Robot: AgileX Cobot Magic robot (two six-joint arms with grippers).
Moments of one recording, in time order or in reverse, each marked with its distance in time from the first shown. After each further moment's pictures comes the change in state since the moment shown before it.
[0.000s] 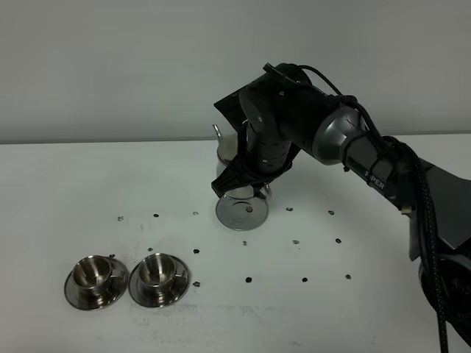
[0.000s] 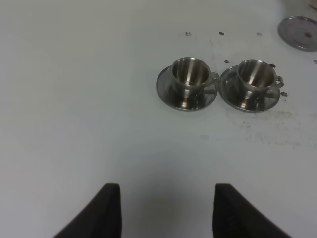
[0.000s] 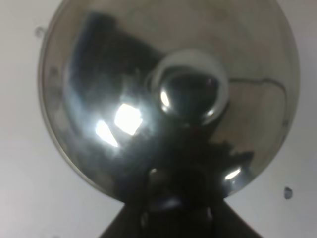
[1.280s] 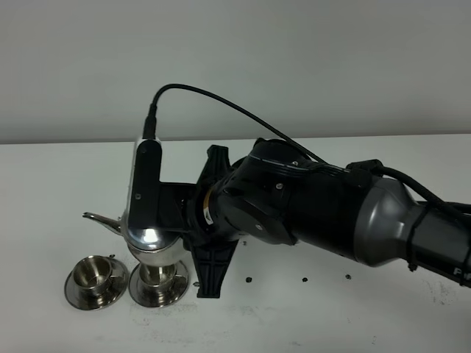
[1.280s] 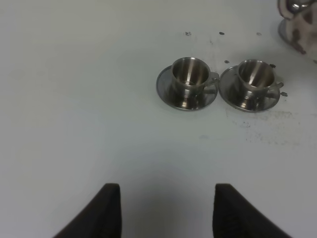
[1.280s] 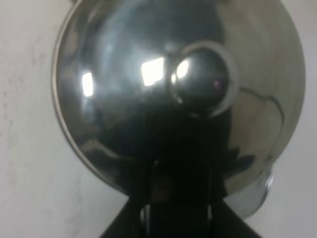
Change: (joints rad) left arm 0.000 0.000 0.000 0.000 0.000 0.000; right arm 0.273 -0.419 0.632 -0.050 -0.470 -0.606
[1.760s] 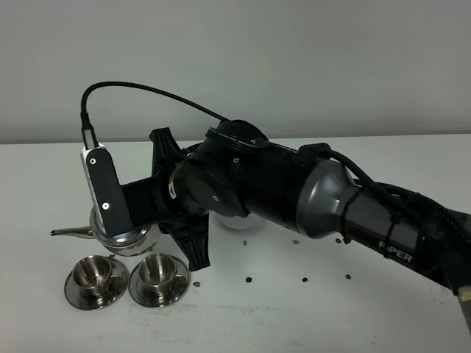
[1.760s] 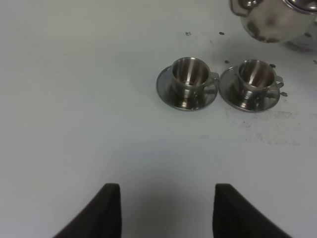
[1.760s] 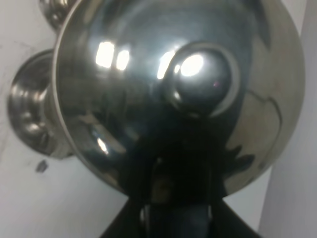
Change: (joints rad) left arm 0.000 0.000 0.000 0.000 0.000 0.000; right arm -0.014 0.173 -0.243 0.080 0.017 -0.468
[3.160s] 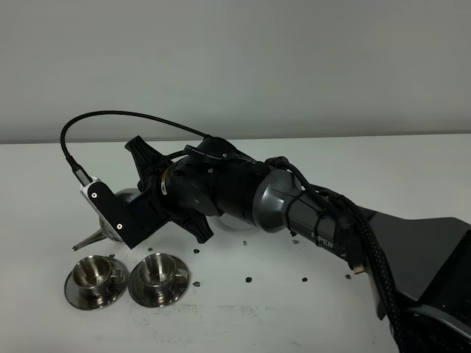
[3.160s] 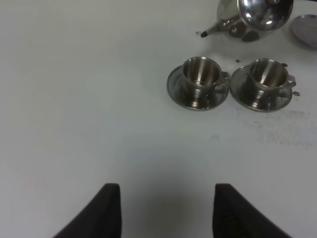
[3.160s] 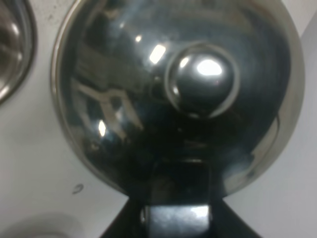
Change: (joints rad) left arm 0.000 0.000 0.000 0.028 0.000 0.000; right arm -0.057 0.251 -0.190 -0.055 -0.142 -0.374
